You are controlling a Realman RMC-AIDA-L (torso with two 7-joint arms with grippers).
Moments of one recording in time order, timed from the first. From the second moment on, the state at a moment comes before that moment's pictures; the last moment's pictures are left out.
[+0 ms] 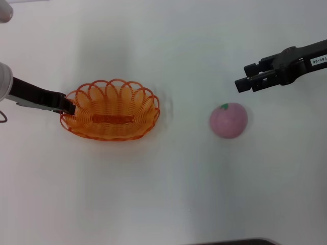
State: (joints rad) left arm -0.65 -2.16 0.94 1.06 2.72 1.46 -2.59; right arm 0.63 1.99 -0.65 -0.90 -2.34 -1.76 1.94
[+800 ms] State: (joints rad) left arm -0.62 -2.16 0.81 1.07 2.62 1.50 -2.59; right arm 0.63 2.00 -0.65 -0.90 -2.34 -1.75 1.94
